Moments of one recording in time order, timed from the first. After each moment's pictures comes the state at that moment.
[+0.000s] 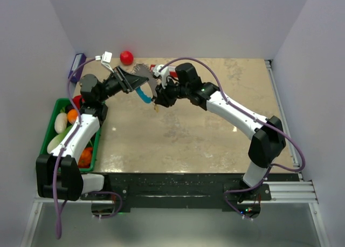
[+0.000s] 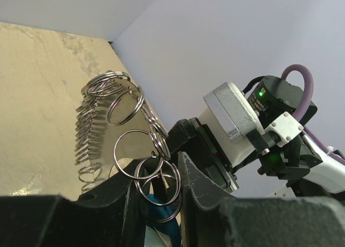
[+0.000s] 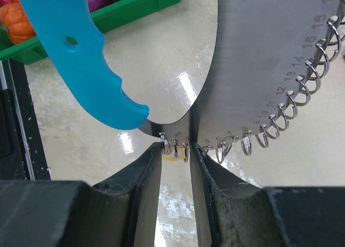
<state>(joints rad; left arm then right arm) -0.10 1.28 0.90 0.54 0.81 -0.99 0.72 1.74 1.57 -0.34 -0.44 -0.16</state>
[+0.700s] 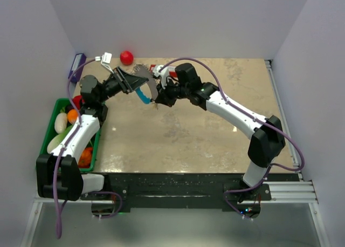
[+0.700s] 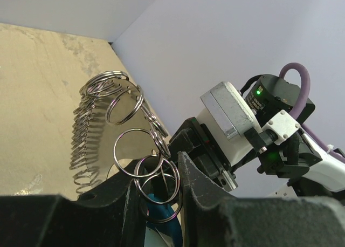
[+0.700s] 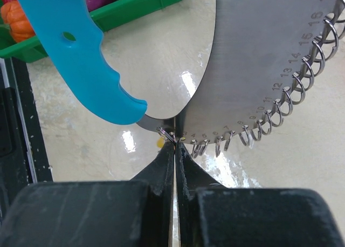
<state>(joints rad) -0.10 1.28 0.89 0.56 0.81 -0.99 0.72 1.75 1.56 -0.34 -0.45 -0.16</state>
